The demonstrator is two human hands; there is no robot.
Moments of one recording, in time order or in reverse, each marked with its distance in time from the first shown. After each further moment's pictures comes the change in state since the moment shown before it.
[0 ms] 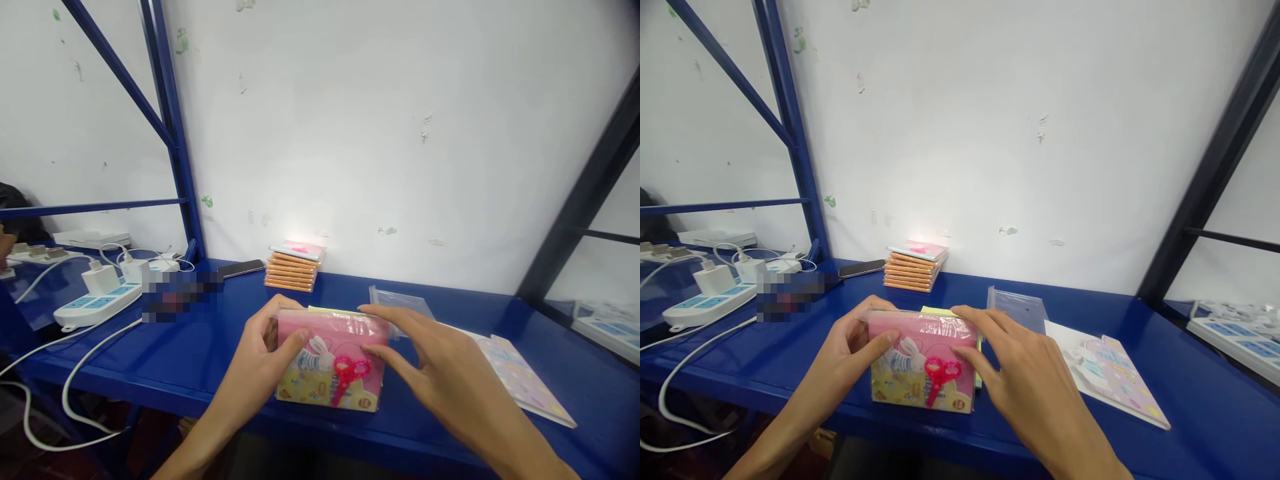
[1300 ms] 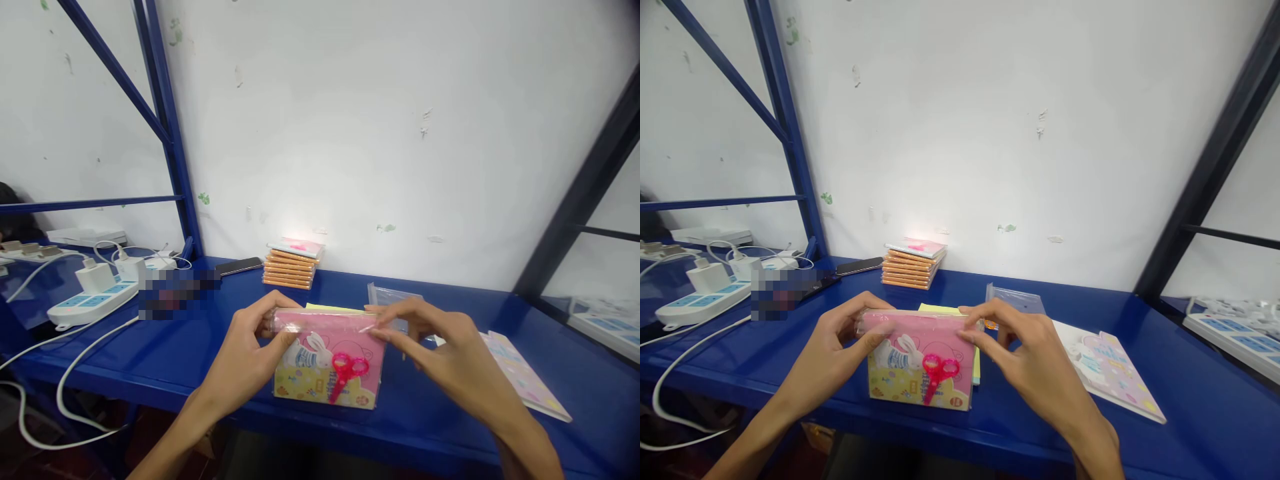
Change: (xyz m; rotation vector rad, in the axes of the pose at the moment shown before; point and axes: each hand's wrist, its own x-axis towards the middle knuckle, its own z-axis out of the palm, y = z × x) left_hand 0.006 0.002 -0.015 0.352 -0.027 0.125; right_hand 0.003 0.016 -0.002 0.514 -0.057 0.236
